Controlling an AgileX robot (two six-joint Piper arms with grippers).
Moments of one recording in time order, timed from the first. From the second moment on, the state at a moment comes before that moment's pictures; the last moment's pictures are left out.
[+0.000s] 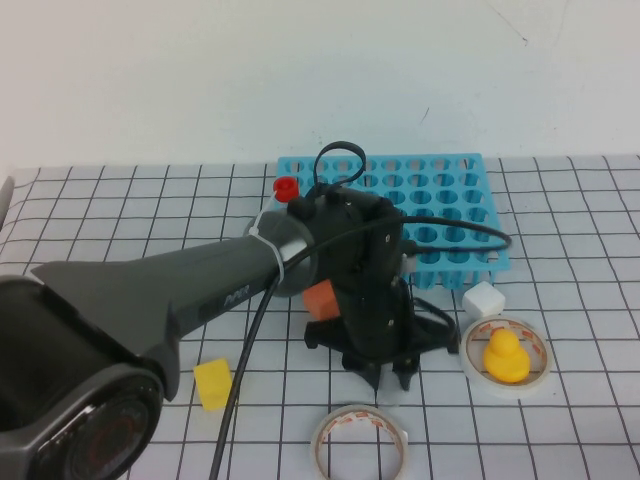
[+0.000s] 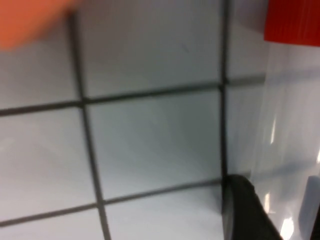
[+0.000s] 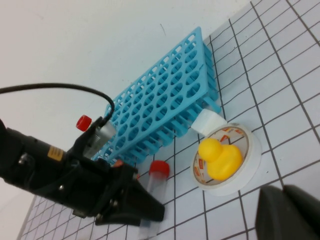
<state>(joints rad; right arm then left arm) -0.03 -0.01 0.03 0.77 0.40 0.01 -0.67 2.19 -1.72 -0.20 0.98 -0.51</state>
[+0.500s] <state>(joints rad) -0.03 -0.01 0.03 0.77 0.41 0.01 -0.67 2.02 -1.71 -0.07 1.15 0.07</state>
